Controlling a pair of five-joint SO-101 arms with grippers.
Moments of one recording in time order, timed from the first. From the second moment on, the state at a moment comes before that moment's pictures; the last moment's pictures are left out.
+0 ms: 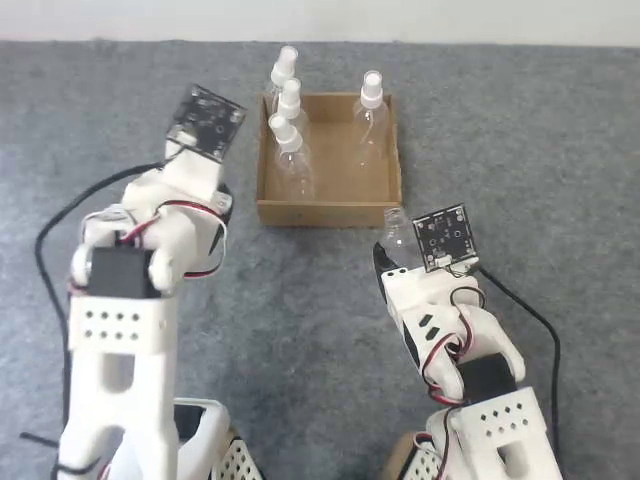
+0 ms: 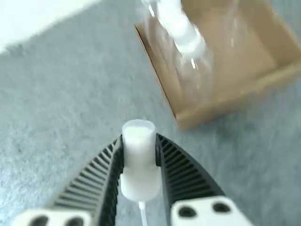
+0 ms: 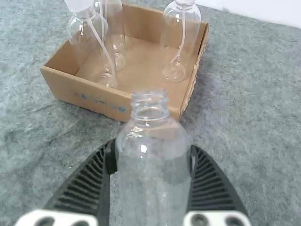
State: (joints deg) left arm -2.5 -41.6 28.8 70.2 -13.3; right arm -20.6 -75.7 76.7 39.0 1.7
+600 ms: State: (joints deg) left arm 0.8 -53.3 28.8 60.4 9.6; right arm -23.0 -75.7 83.2 27.3 2.2
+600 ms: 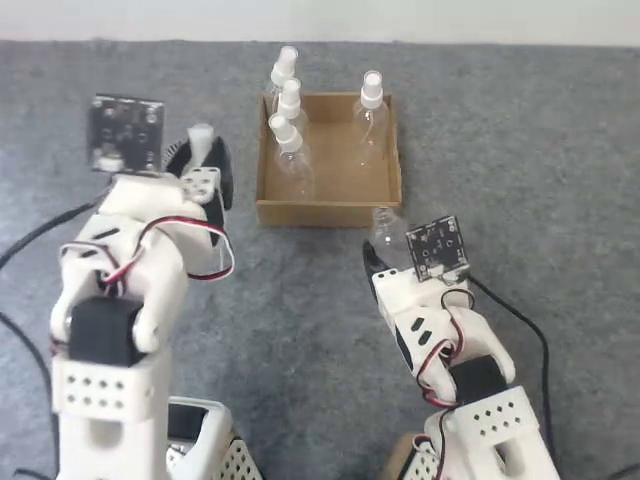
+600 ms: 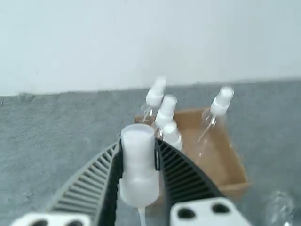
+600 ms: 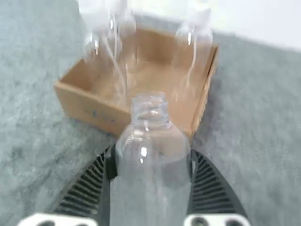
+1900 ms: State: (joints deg) left arm 1.1 -86.3 51.0 45.1 24.9; right arm -44.5 -75.7 95.2 6.6 10.8
